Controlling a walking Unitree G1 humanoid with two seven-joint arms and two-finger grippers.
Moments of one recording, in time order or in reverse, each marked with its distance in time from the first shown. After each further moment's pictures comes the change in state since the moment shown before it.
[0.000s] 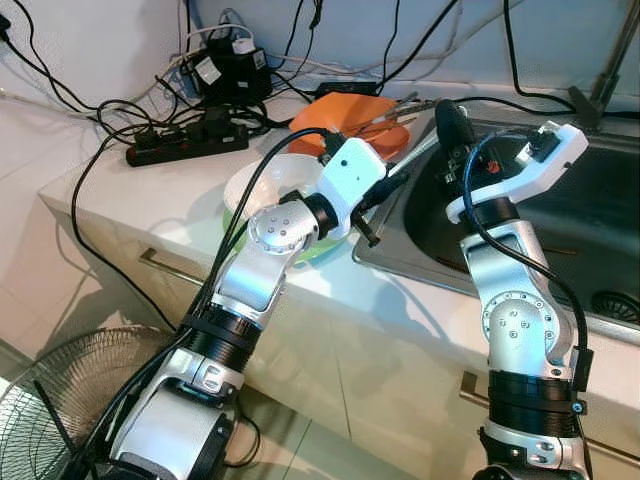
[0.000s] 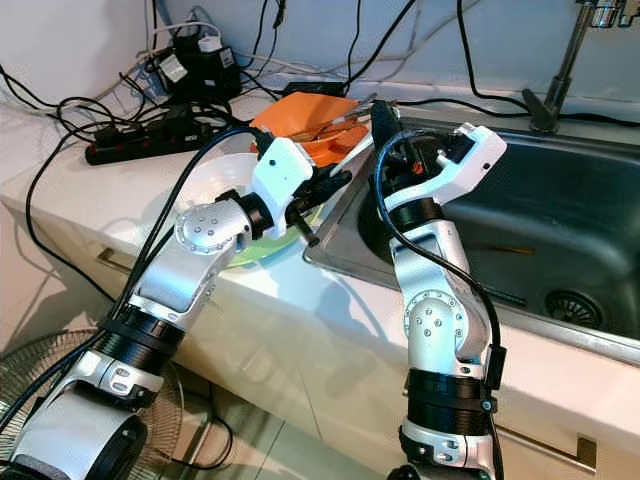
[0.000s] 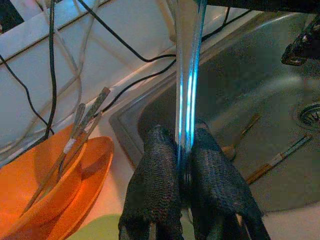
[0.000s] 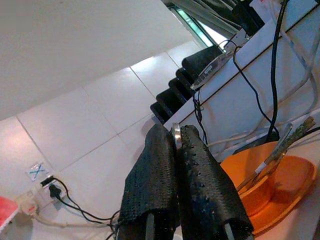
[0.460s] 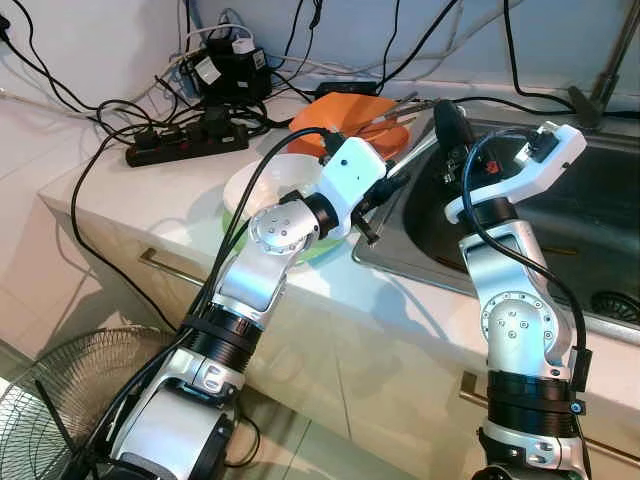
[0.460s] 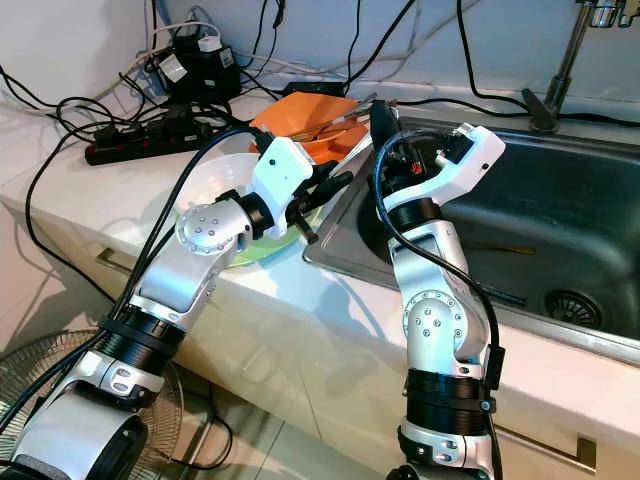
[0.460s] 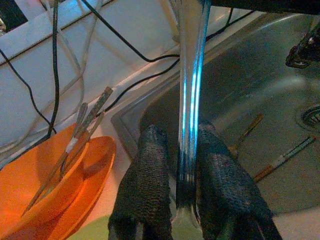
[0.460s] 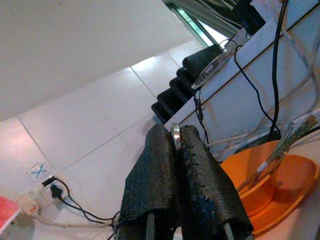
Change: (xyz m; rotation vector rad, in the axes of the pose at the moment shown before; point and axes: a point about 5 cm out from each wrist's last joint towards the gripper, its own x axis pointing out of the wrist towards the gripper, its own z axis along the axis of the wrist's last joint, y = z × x) left arm 0.000 0.000 0.000 -0.003 -0.001 0.013; right arm 0.000 0.000 0.000 0.006 0.000 0.001
